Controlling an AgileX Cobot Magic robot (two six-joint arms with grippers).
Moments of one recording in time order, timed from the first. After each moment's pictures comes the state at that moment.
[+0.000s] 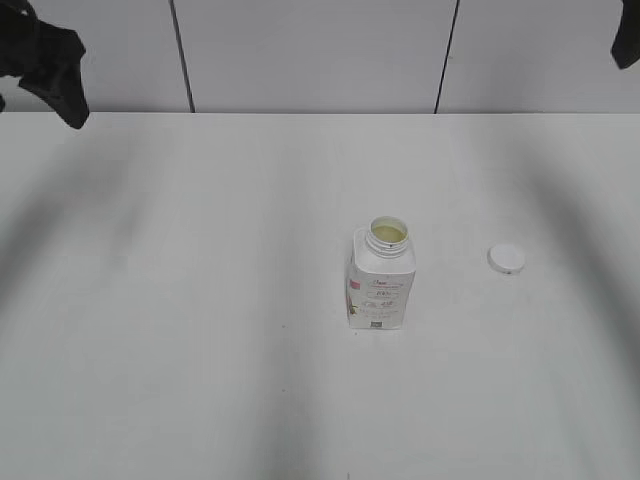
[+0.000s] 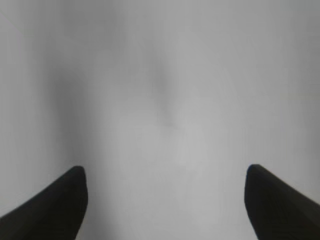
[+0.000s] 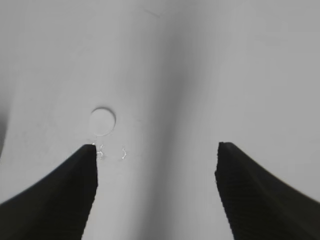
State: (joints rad) left arm -0.12 1.76 -1.59 0.05 1.21 0.06; right arm 0.09 1.71 -1.68 -0.01 1.21 -0.17
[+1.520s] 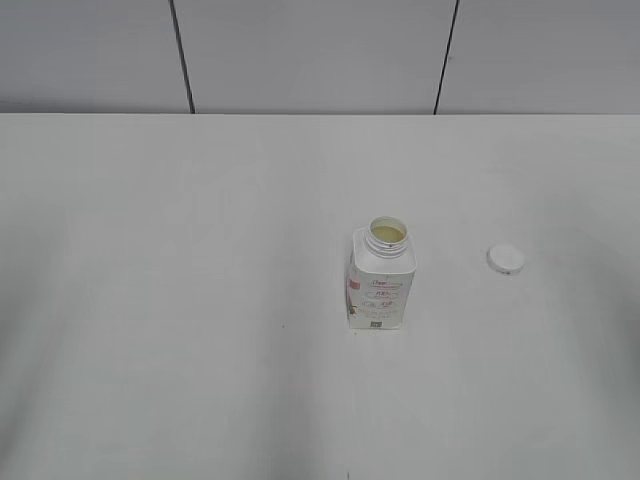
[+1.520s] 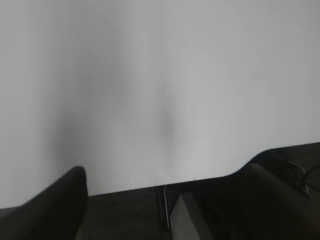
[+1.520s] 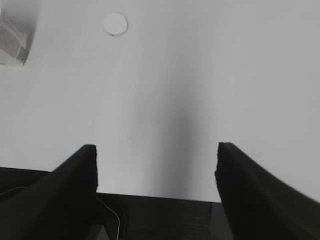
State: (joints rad) left arm -0.12 0.74 -0.63 0.05 1.09 -0.06; right arm 0.09 0.76 -0.91 0.01 1.18 -0.13
